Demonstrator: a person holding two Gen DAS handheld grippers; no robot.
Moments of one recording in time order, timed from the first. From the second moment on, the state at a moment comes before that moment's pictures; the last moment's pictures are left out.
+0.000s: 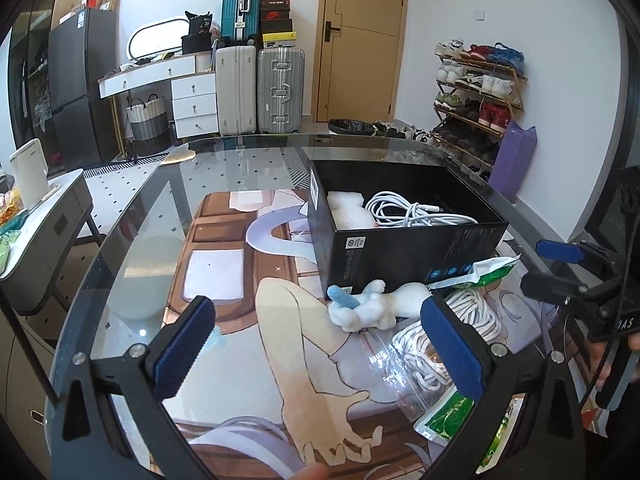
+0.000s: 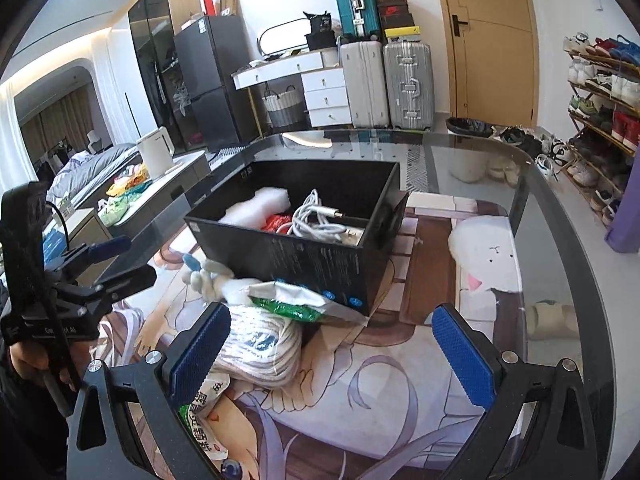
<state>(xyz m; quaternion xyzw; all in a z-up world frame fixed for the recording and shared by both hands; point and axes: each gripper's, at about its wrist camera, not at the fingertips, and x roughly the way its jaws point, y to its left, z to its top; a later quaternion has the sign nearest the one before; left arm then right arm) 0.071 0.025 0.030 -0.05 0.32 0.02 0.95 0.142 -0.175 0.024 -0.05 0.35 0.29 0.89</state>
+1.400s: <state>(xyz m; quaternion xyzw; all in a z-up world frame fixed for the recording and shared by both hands) 0.072 0.025 0.024 -0.04 0.35 0.01 0.94 0.079 -0.093 -0.033 -0.24 0.42 0.38 0.79</state>
